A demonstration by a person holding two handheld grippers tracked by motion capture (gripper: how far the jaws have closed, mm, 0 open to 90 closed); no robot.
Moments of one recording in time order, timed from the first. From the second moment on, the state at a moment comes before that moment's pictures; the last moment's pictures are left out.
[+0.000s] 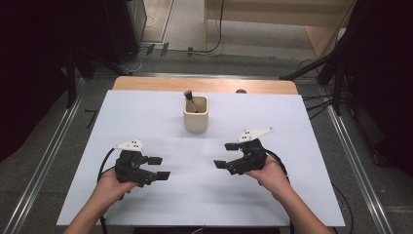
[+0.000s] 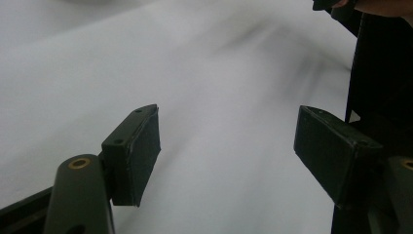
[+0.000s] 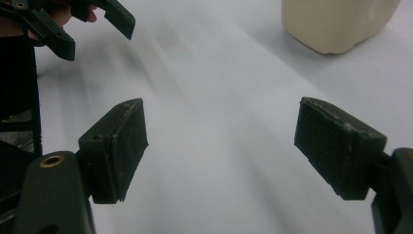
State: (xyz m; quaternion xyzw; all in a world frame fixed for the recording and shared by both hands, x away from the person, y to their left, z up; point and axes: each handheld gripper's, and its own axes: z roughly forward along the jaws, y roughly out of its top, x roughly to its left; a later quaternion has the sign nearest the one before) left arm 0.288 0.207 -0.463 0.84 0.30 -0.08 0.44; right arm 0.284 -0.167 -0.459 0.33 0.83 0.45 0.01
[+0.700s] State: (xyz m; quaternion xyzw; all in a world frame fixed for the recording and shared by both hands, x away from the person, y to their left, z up) left arm 0.287 0.206 -0.464 0.84 0.30 -0.08 0.44; right arm 0.271 -0.200 -0.466 0.35 0.82 0.45 0.02
